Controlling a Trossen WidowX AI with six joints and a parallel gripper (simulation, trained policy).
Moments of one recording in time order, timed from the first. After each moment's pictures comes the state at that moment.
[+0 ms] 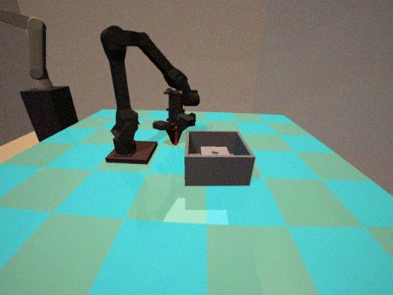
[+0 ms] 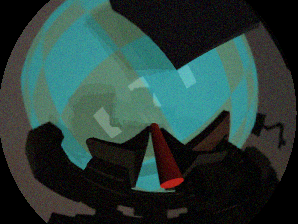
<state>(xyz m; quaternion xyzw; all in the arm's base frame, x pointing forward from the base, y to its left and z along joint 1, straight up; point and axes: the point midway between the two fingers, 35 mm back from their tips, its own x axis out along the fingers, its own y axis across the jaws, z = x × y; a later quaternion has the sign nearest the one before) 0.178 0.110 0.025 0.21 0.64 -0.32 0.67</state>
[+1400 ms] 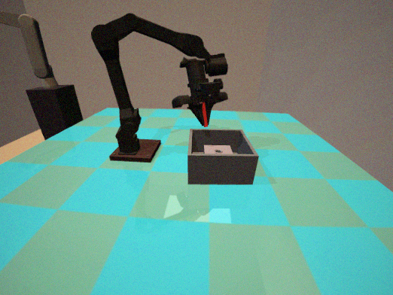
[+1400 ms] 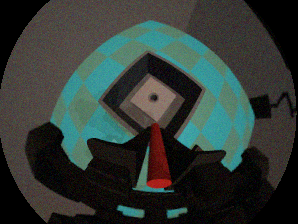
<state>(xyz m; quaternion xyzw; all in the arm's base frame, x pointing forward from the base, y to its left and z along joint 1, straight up) 0.272 -0.003 0.146 0.28 0.47 -0.42 0.73</state>
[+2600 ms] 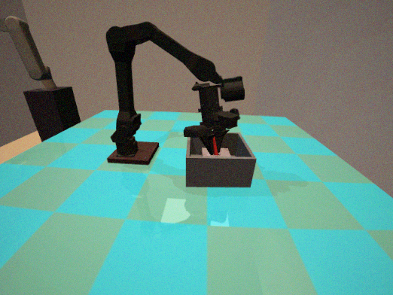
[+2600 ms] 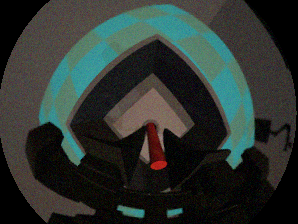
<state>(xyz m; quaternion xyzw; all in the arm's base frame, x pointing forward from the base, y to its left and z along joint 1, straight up) 0.311 -0.070 0.085 0.24 0.54 -0.34 0.73</state>
